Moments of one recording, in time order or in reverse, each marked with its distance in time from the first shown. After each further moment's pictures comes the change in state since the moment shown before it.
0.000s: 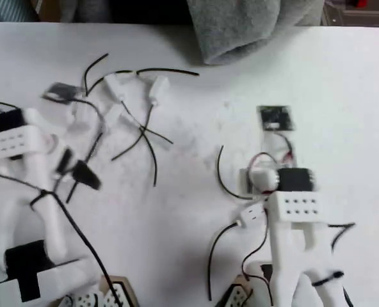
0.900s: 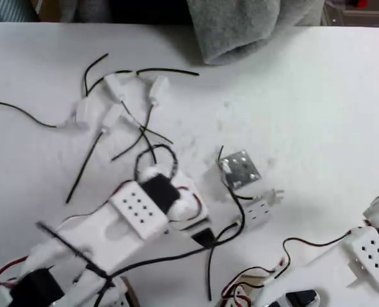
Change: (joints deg) left arm 64.3 -14.1 18.1 -21.1 17.6; right arm 57.0 -5.5 0.1 -19.1 37.5
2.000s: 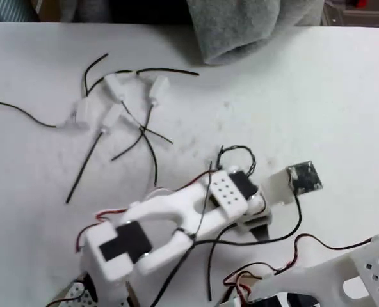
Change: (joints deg) left arm 8.7 44.8 -33.1 -11.3 2.3; right arm 10.3 -0.1 -33.8 9.0 -9.1
